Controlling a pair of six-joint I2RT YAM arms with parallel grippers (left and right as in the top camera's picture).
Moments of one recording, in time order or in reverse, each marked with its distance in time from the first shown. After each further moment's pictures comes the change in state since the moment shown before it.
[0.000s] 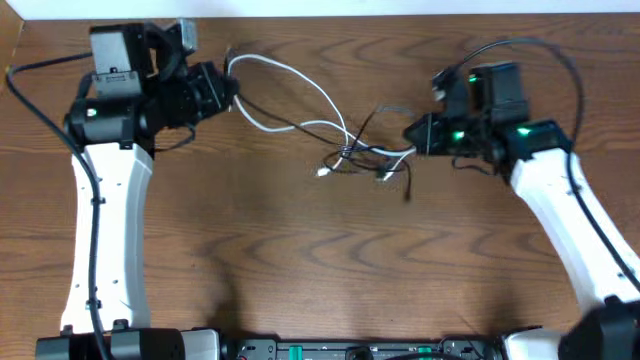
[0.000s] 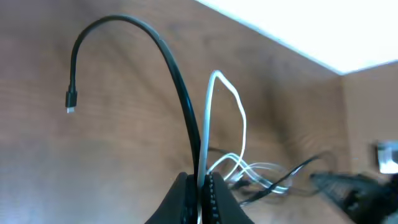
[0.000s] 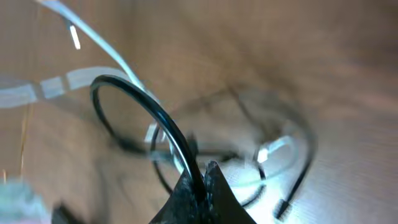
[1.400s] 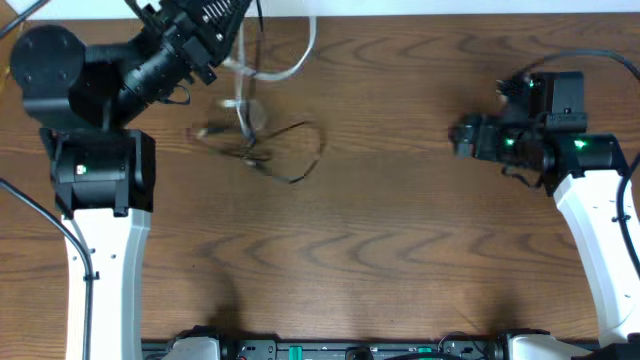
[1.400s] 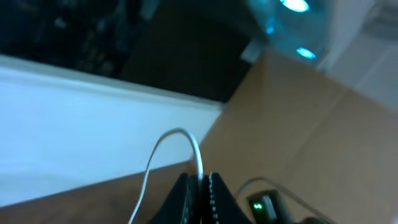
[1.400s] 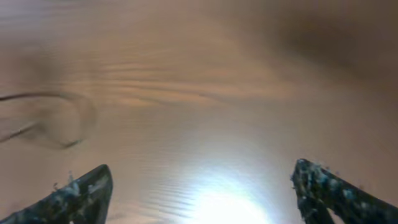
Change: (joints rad) left arm -0.061 -0.216 -0.056 0.969 0.334 -0.434; right arm -0.162 -0.110 -0.016 -0.116 0.137 -0.159
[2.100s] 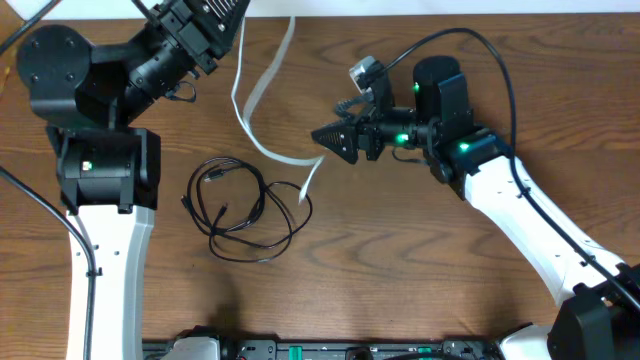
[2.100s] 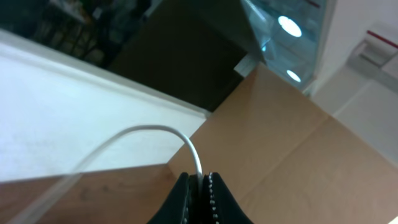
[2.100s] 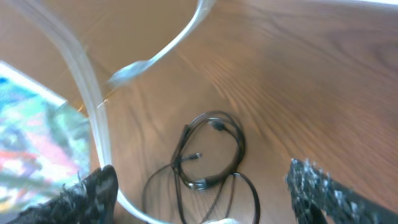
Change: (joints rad) left arm -0.019 0.010 0.000 0.018 -0.045 -0.177; right arm 0.390 0.178 -0.011 0.692 -0.467 0.042
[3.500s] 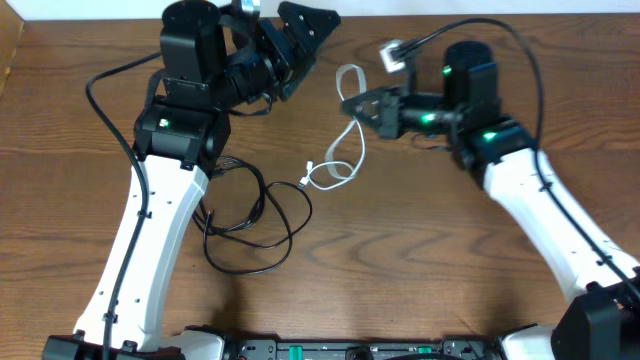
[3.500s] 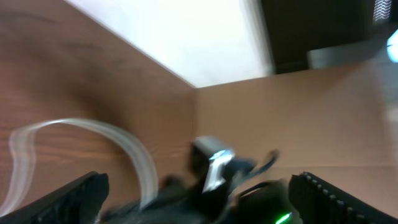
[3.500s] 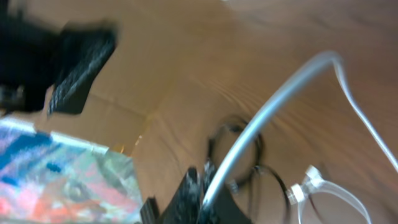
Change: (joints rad) left arm -0.220 0.166 0.002 -0.435 -0.188 -0.150; right arm -0.151 -0.011 0.047 -0.126 -0.068 0.310
